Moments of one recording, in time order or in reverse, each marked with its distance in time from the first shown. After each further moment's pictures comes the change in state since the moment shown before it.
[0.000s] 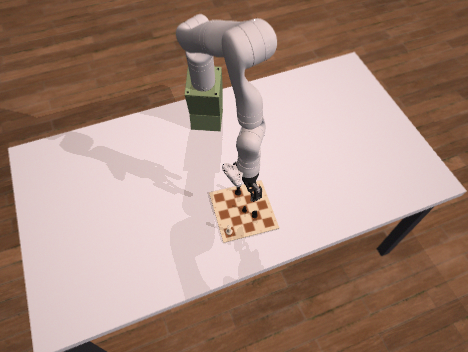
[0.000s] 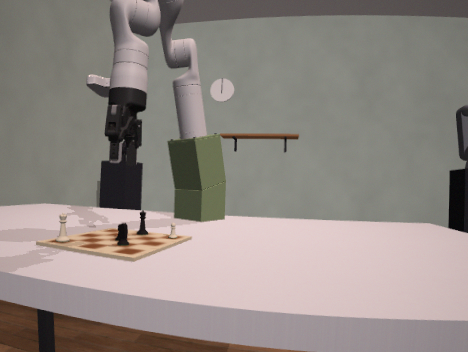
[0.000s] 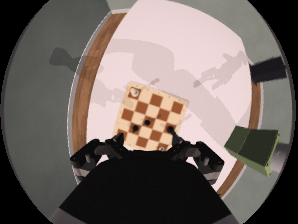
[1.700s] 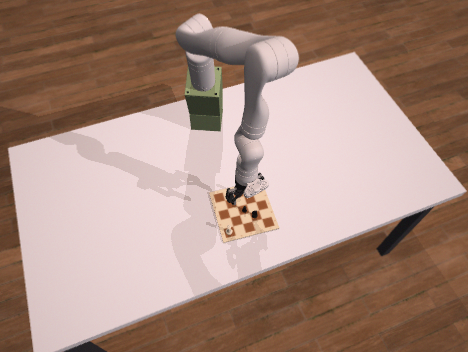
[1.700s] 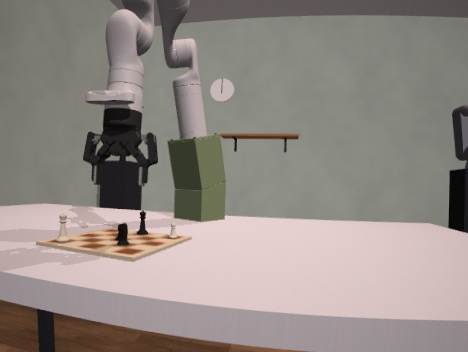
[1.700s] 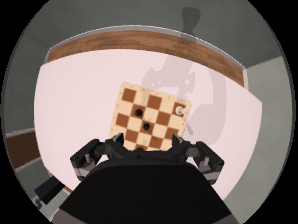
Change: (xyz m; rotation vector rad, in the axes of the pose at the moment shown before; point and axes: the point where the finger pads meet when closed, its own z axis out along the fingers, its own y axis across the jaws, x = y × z) arm 0.007 -0.004 0.042 0.004 0.006 -1.522
